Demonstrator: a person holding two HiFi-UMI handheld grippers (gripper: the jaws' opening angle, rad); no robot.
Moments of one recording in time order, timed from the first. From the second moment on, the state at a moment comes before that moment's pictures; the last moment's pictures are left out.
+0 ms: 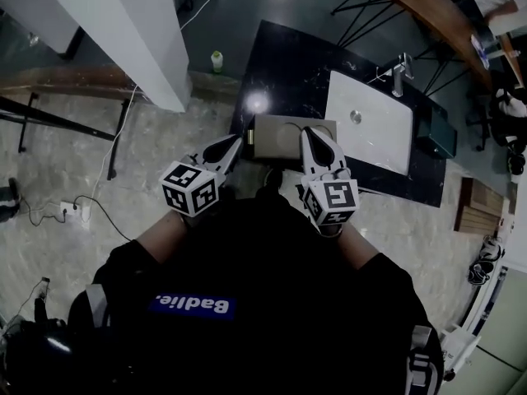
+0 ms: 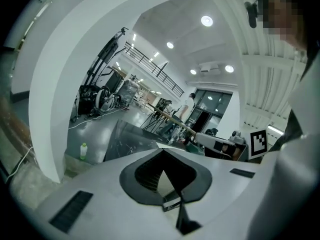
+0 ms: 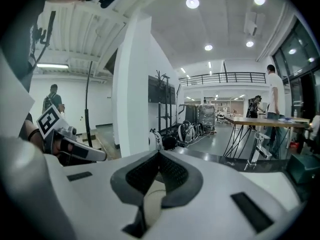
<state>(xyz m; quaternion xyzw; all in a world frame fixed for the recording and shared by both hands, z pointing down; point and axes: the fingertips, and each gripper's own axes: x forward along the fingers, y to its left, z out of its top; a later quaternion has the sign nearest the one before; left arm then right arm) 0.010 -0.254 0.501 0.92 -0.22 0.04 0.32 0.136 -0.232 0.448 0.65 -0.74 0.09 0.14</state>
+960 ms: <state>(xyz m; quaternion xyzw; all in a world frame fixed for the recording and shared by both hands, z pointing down) 0.017 -0.276 0.592 0.79 -0.29 -0.02 0.54 0.185 -0.297 0.525 0.59 -0.77 0.07 0.25</state>
